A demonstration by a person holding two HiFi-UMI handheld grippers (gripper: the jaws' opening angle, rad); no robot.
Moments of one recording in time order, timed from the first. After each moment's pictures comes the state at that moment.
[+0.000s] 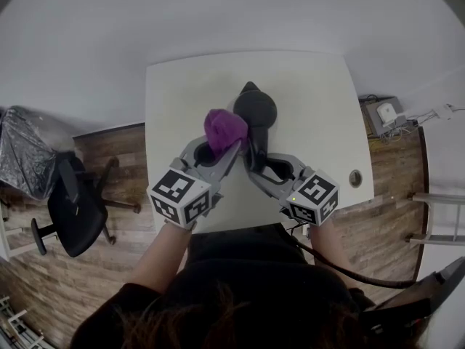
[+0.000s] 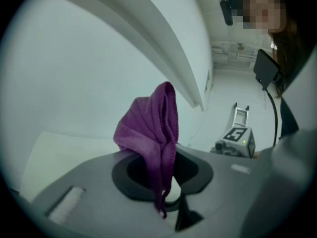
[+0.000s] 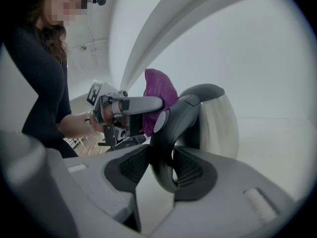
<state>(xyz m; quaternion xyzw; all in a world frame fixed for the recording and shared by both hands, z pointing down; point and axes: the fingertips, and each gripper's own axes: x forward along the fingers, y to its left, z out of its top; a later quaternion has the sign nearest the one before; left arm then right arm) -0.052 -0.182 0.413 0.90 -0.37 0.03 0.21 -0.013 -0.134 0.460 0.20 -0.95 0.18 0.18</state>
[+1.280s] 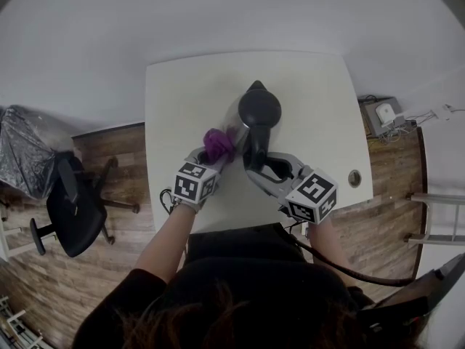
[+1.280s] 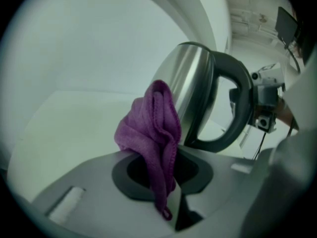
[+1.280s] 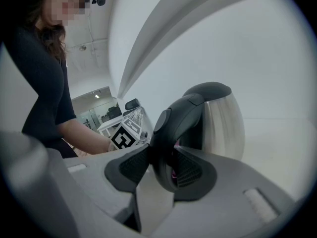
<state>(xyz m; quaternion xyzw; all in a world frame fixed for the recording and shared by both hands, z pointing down) -0.067 -0.183 0.591 0.85 -0.39 0.19 0.29 -0.011 -0.137 0.461 0.20 -0.94 0.18 0.18</state>
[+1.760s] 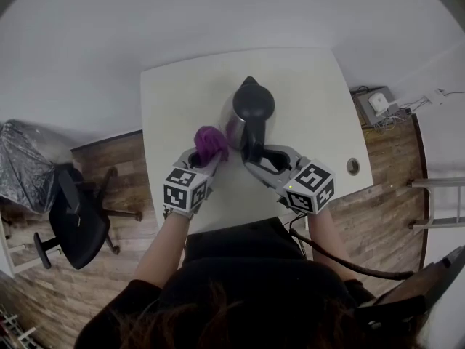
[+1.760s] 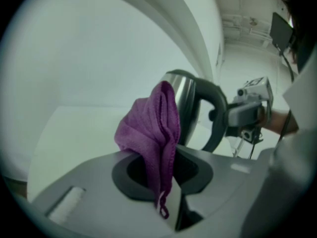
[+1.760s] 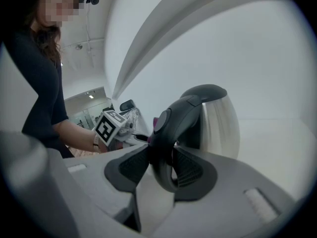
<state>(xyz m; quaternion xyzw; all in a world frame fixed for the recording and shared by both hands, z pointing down) -0.081 -0.172 0.542 0.87 -0.39 0.16 0.25 -0.009 -0.141 0.463 0.23 -0.94 0.18 0.18</state>
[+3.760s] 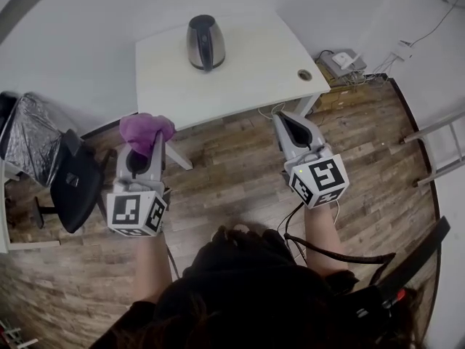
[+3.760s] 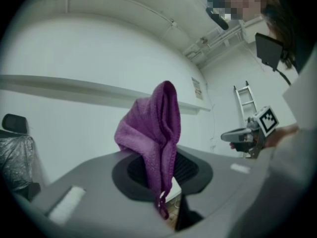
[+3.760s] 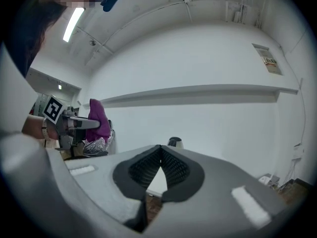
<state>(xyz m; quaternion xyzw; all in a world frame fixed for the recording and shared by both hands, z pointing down) -0.111 0.143 0.328 0.84 -0.54 0.01 -0.02 0.140 0.125 0.340 0.50 -0.87 -0.03 0.03</state>
